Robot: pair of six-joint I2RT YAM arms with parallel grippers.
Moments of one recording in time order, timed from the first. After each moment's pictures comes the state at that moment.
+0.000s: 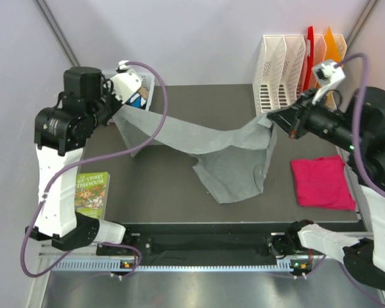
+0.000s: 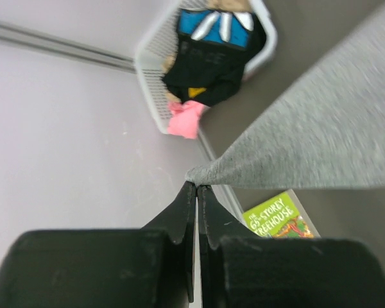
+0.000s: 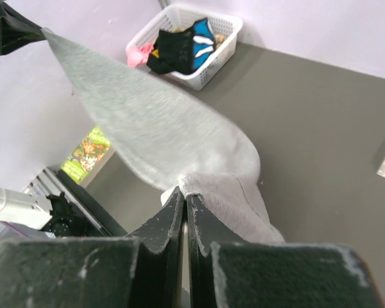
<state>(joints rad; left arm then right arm) -0.32 1.39 2.14 -1.34 -0.26 0.67 0.41 1.06 1.79 -0.91 -0.34 0.24</state>
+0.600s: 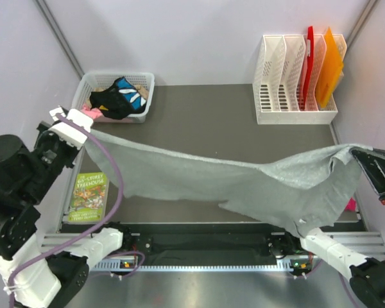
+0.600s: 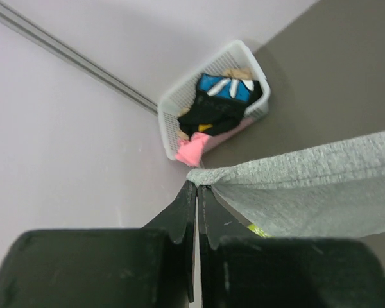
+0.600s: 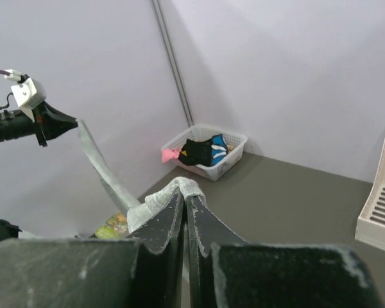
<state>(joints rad) -0.26 1.01 2.17 -1.33 -0.09 0.63 0.40 0.86 2.30 -1.14 -0.25 0.30</state>
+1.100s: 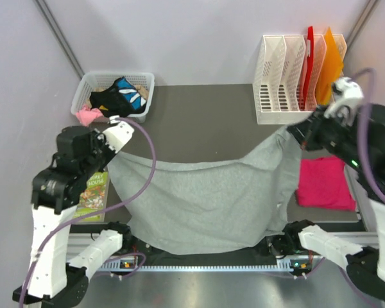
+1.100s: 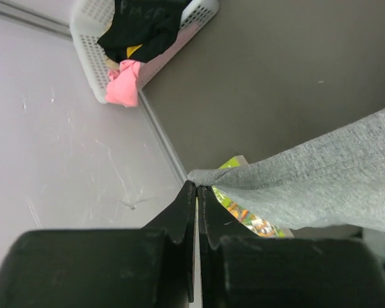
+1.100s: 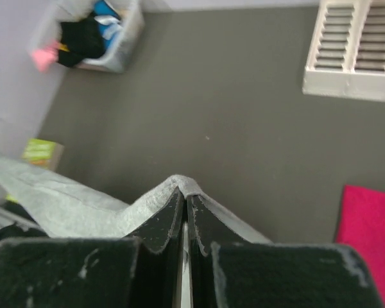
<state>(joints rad) -0.23 0.88 1.52 -1.21 -0.09 0.64 0.40 0.95 1.81 -1.15 -0.04 0.33</state>
